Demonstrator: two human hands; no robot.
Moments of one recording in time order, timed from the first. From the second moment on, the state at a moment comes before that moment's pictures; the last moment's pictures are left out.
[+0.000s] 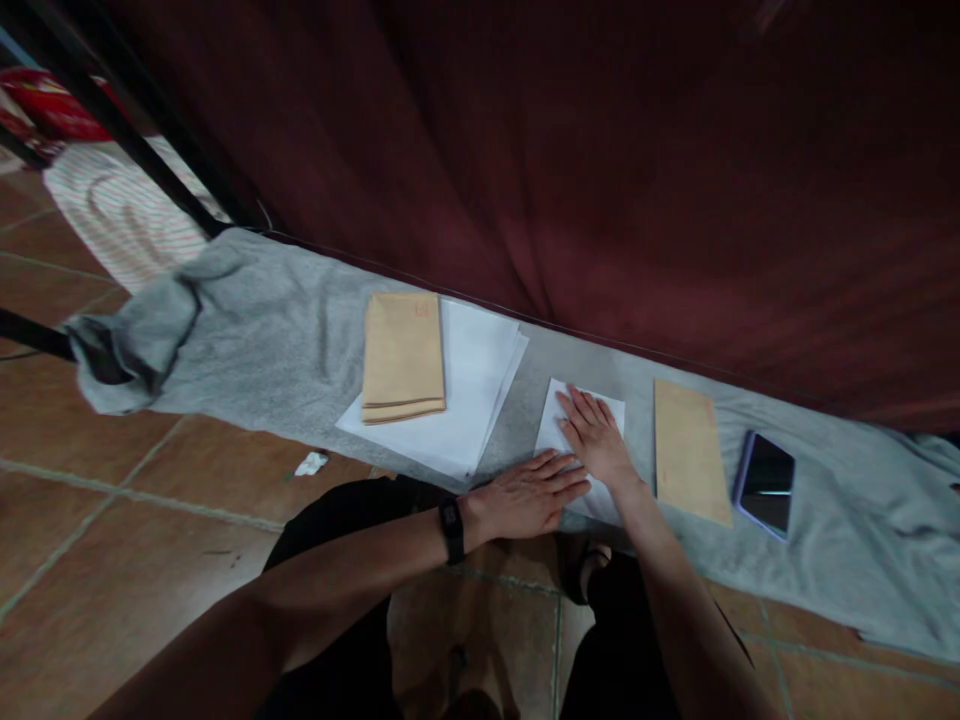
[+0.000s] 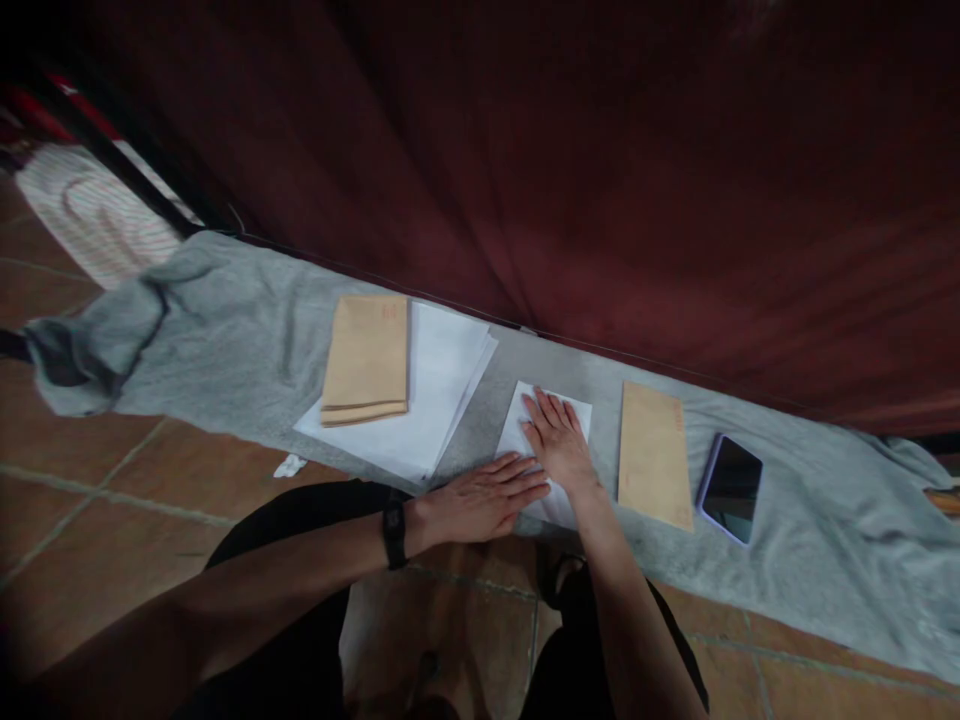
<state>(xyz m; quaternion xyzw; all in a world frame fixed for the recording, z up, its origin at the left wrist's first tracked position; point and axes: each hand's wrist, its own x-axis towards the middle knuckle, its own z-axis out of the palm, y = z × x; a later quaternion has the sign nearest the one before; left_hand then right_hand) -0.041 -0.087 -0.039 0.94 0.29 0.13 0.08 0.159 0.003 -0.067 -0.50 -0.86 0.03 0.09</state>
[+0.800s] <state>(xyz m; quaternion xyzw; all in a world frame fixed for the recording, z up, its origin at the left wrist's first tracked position) -0.036 -0.086 -0.041 0.94 0.29 0.15 0.10 0.167 -0.019 -0.067 -0.50 -0.86 0.04 0.08</state>
